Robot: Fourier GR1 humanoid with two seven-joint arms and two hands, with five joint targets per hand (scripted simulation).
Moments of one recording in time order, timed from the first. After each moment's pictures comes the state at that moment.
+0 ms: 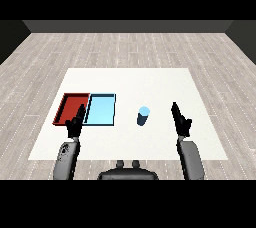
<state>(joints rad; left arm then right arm) 0.01 0.11 0.03 -1.56 -0.02 0.01 0.01 -0.01 -0.13 -0.03 -1.58 0.02 -0.02 0.02</state>
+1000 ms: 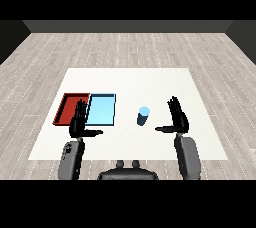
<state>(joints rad) 0.00 0.02 0.04 -1.59 0.09 -0.08 -0.40 -0.08 -0.08 -0.08 -1.54 -0.17 0.18 -0.25</state>
